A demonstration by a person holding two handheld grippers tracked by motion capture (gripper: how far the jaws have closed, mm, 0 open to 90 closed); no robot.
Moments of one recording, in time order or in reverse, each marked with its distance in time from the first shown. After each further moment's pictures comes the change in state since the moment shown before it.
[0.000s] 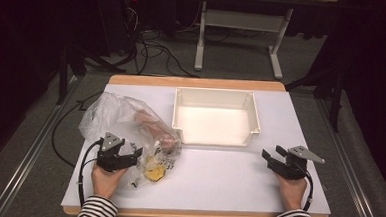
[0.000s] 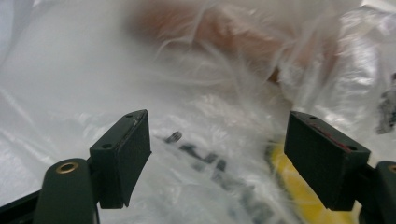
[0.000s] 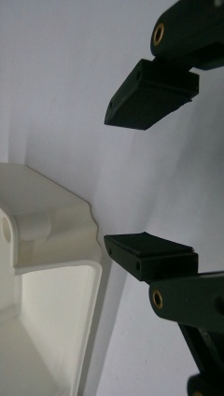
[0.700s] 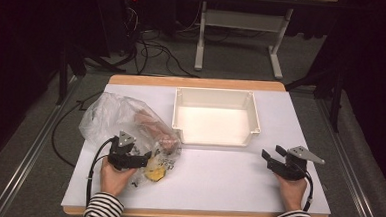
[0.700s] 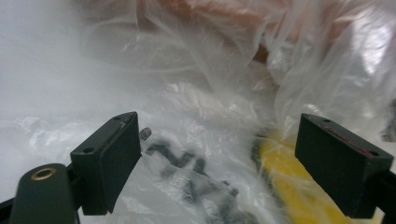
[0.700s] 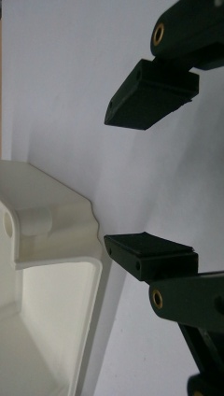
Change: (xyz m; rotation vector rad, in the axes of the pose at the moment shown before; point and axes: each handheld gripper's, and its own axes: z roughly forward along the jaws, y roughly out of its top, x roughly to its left) left arm -0.014 0.003 0.029 0.146 0.017 0.043; right arm 0.001 0.000 -0.001 -0.009 0.002 -0.011
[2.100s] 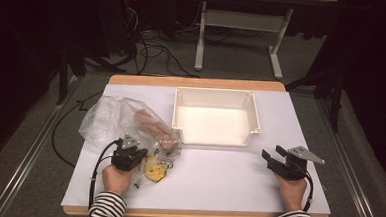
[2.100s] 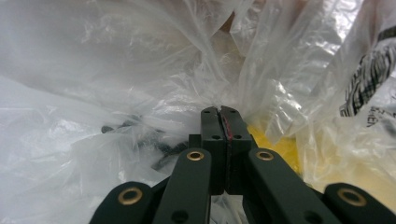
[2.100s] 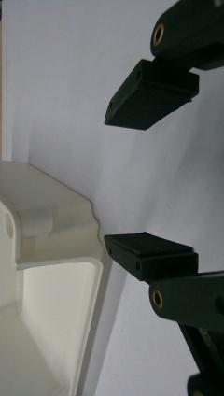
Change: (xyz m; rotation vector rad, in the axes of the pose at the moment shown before) left arm -0.003 -0.007 0.009 0.022 -0.088 0.025; right arm 0.000 0.000 0.000 -0.004 0.000 0.004
